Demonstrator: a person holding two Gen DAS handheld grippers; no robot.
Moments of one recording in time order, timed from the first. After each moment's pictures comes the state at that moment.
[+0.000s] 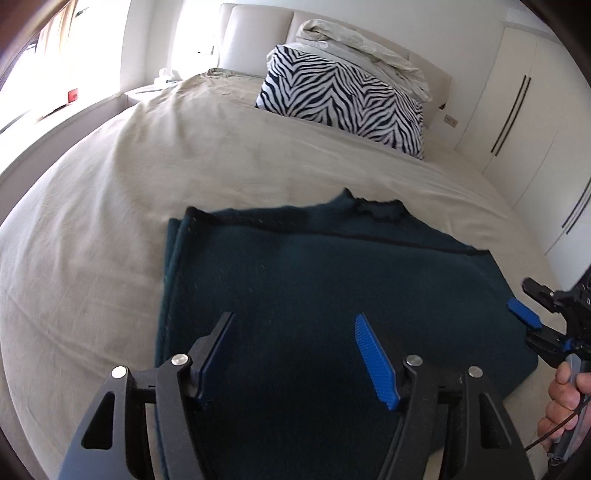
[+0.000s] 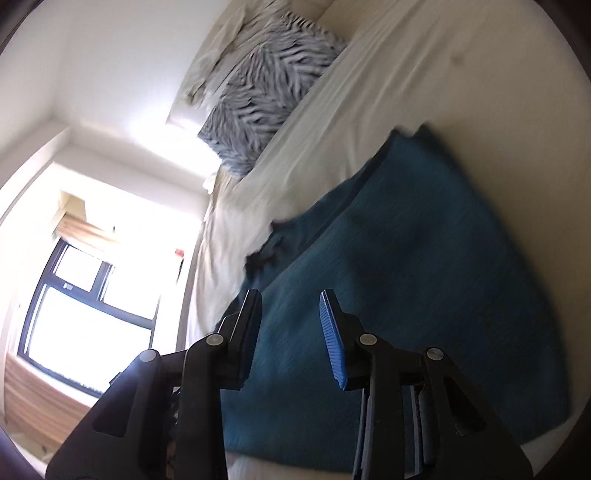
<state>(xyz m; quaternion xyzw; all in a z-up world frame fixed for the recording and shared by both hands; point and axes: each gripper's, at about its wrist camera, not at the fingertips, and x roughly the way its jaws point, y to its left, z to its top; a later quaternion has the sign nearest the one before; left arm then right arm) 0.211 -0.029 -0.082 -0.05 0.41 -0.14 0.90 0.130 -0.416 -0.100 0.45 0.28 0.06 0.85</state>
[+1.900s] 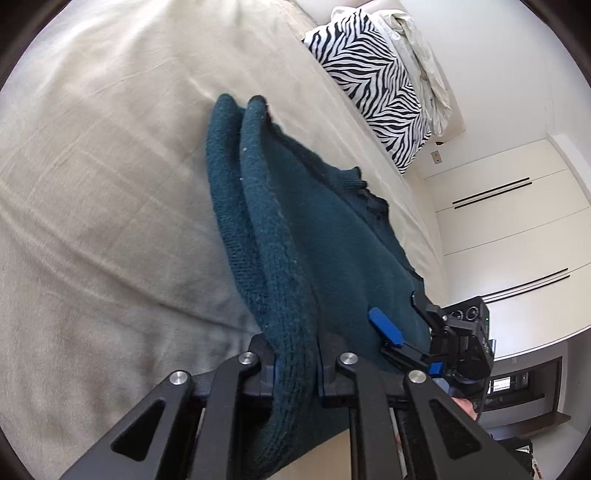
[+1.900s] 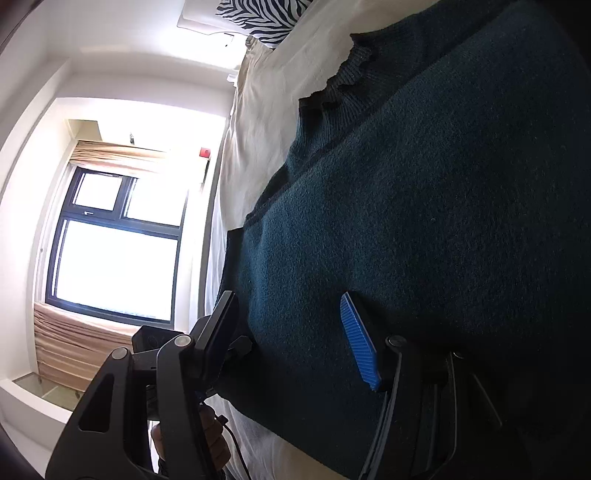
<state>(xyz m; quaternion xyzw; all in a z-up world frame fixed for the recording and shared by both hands) 0.242 0.040 -0.117 -0.33 0.50 -0.22 0.77 0.208 -0.304 -0.127 0.45 0.40 0.19 0.77</state>
